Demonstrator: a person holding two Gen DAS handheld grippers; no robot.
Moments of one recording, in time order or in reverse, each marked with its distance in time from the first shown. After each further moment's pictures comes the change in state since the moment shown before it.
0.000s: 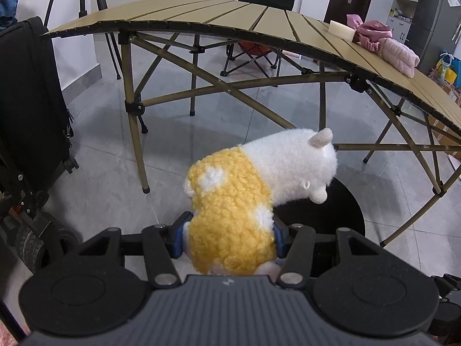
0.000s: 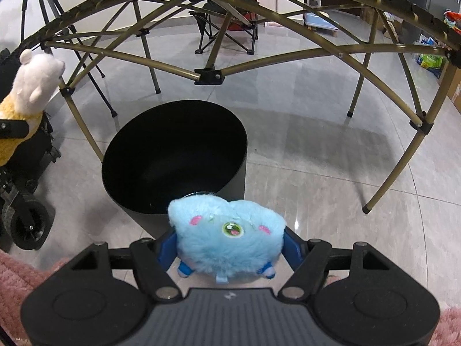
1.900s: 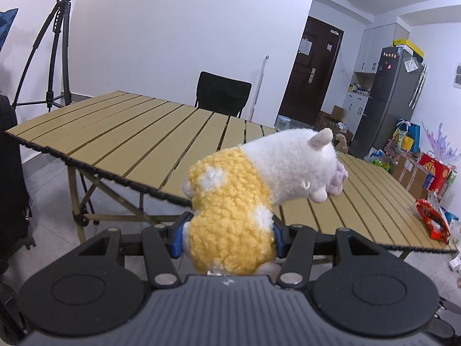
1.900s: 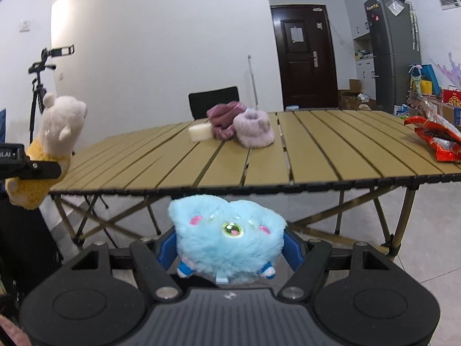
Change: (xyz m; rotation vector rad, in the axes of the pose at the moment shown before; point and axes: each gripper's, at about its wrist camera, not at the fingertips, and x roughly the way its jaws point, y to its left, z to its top) left arm -0.067 -0.069 0.088 -0.021 -0.360 -0.171; right arm -0.095 -0.045 0.086 0.095 -0.522 0.024
